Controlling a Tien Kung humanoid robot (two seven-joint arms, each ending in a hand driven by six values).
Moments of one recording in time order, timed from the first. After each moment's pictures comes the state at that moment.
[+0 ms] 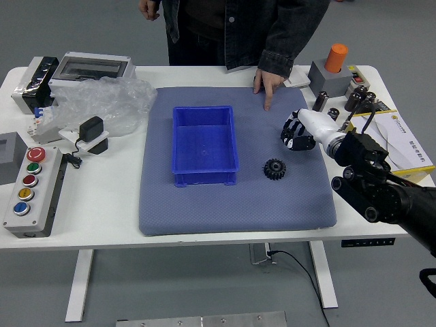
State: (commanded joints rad) left arm 0.01 0.08 -1.31 -0.18 0.95 -0.11 0.10; right arm 0.73 -0.26 0.71 0.77 -1.78 -0.16 -0.06
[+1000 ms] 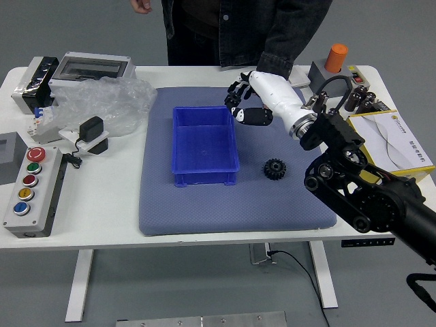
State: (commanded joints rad) left arm 0.02 0.08 -1.31 -0.18 0.95 -0.11 0.10; right arm 0.69 -0.22 0.76 1.23 -1.86 -0.19 -0.13
